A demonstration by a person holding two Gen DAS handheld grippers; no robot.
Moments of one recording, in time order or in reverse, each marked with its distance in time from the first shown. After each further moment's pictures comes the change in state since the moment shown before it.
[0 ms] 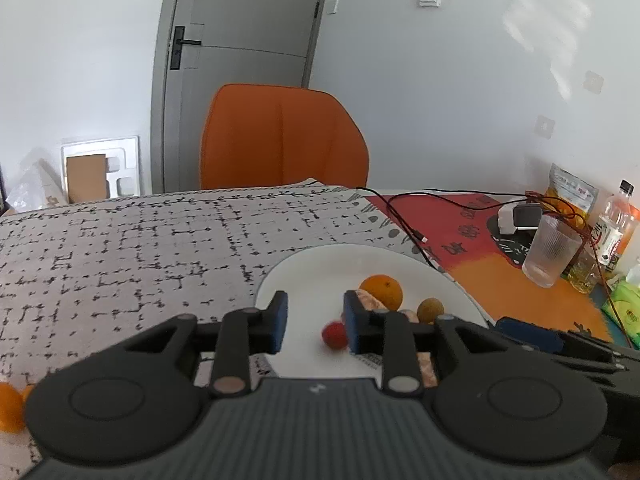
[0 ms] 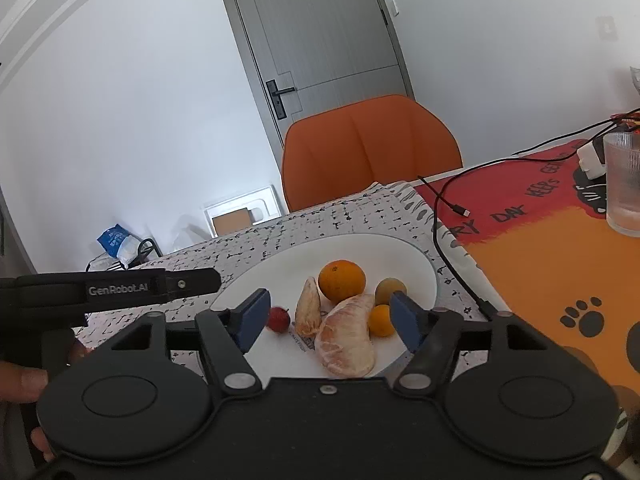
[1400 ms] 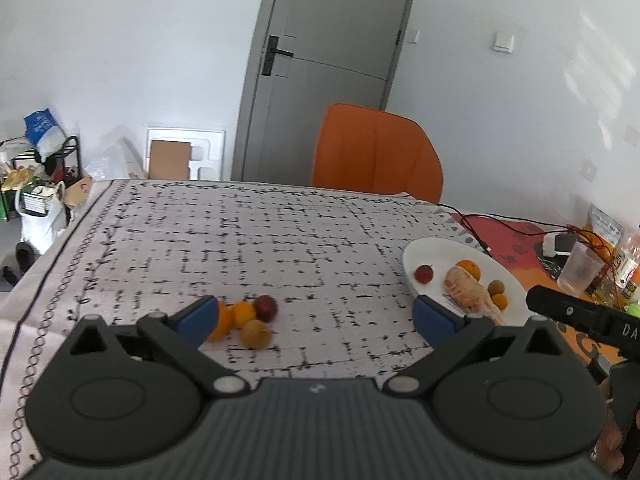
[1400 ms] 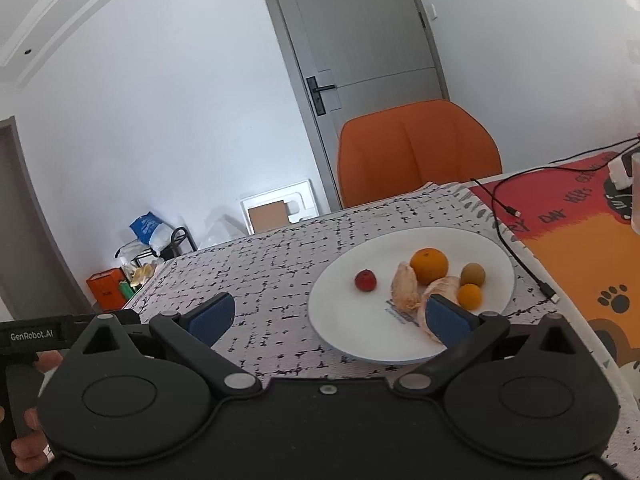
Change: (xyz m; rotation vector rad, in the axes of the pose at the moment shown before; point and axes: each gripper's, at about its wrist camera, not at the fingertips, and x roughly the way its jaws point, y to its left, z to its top) left arm -0.146 0.099 -0.038 -0.138 -0.041 0.161; right arm -0.039 0.077 -0.006 -0.045 0.012 0.072
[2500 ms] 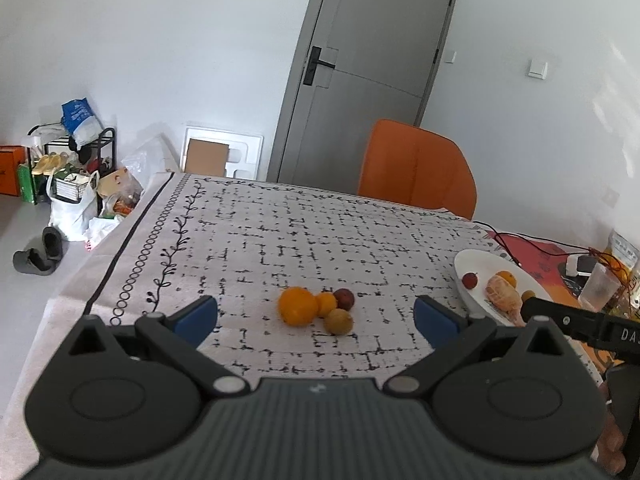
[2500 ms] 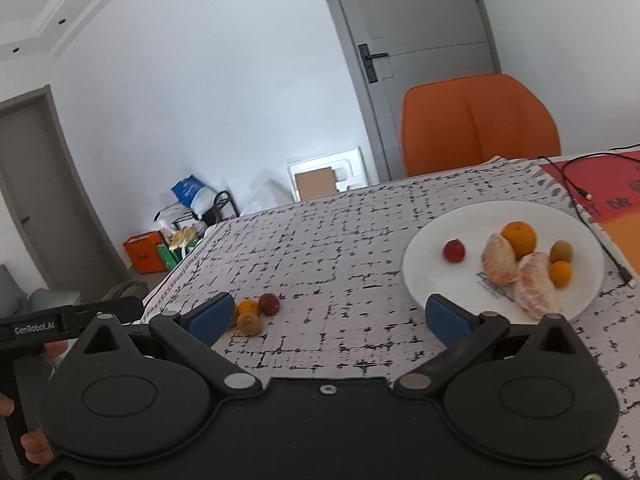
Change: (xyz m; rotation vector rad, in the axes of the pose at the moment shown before) left arm -0.035 0.062 -0.011 -0.073 -0.033 0.063; right arm 0.023 0.056 -0.009 -0.053 0.109 0.128
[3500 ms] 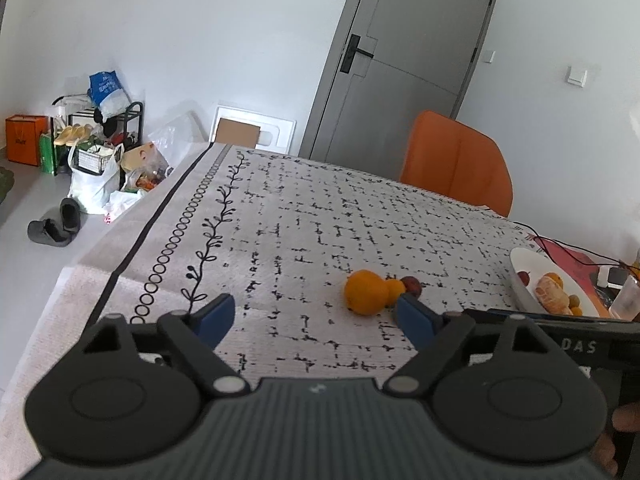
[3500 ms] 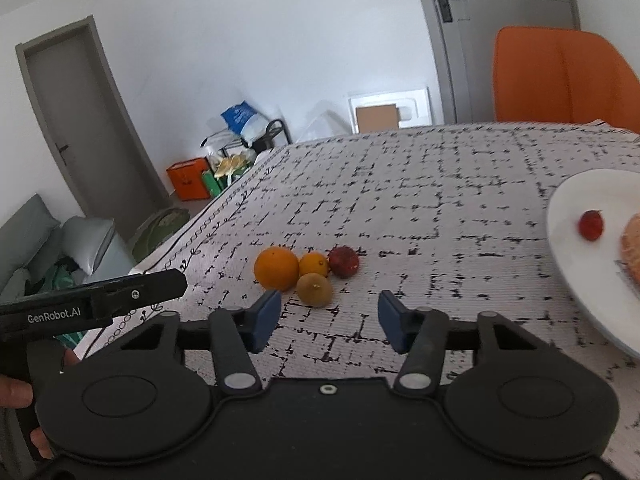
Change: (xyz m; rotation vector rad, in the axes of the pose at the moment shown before) left arm 0.034 0.048 -0.016 -0.080 0.033 0.058; right arm 0.098 0.049 -0.008 -0.107 0.209 0.152
